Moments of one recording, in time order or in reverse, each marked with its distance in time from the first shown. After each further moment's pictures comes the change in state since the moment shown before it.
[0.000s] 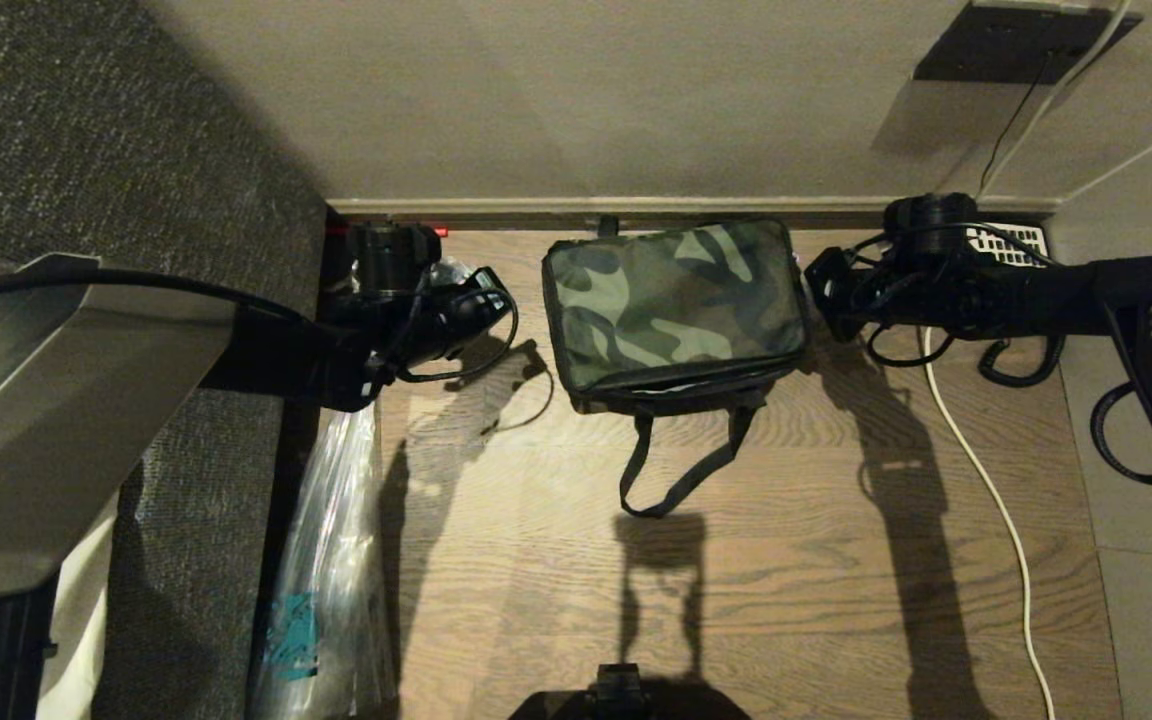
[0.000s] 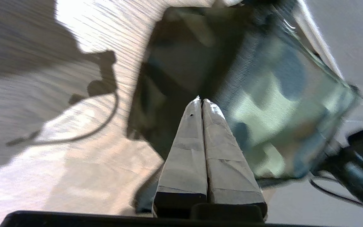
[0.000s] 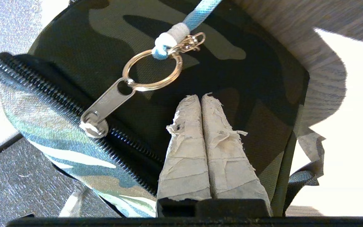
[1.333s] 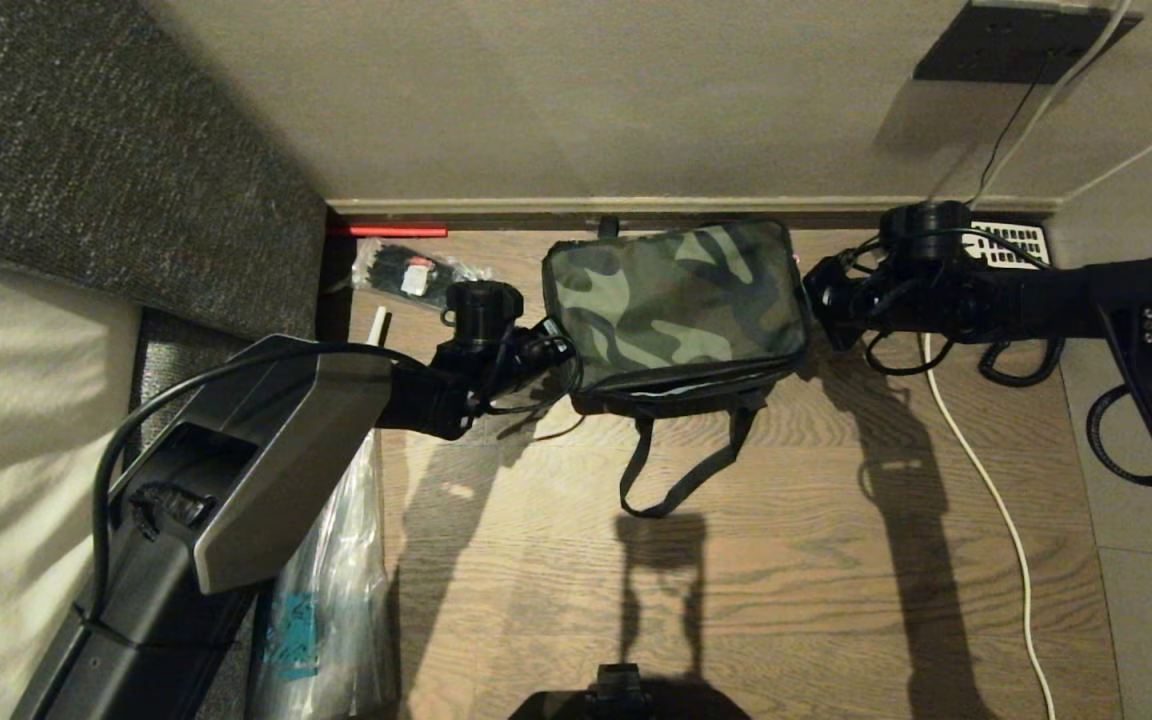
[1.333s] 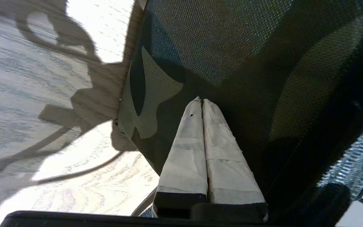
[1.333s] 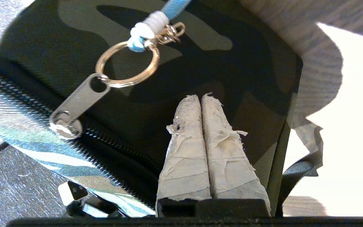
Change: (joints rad) left arm -0.070 0.337 -0.341 0.025 -0.002 -0.016; right arm -0.001 0.010 0.003 0.031 0.017 0.015
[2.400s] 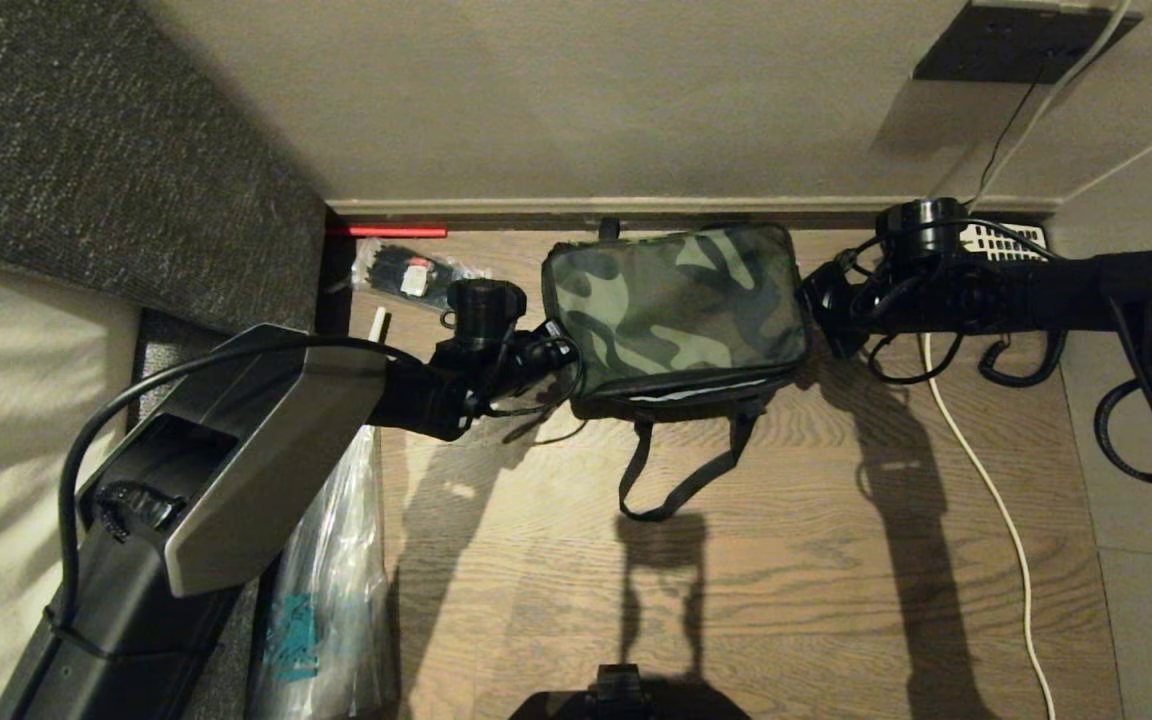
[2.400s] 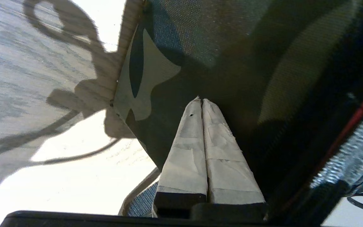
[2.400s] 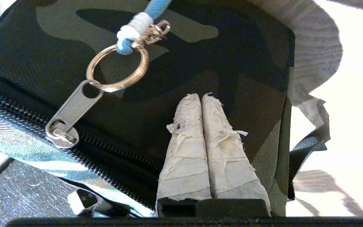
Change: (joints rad) left arm -0.030 -0.064 0.080 0.016 -0.003 -0.023; right arm 0.033 -0.035 0.001 0.126 0.004 0.072
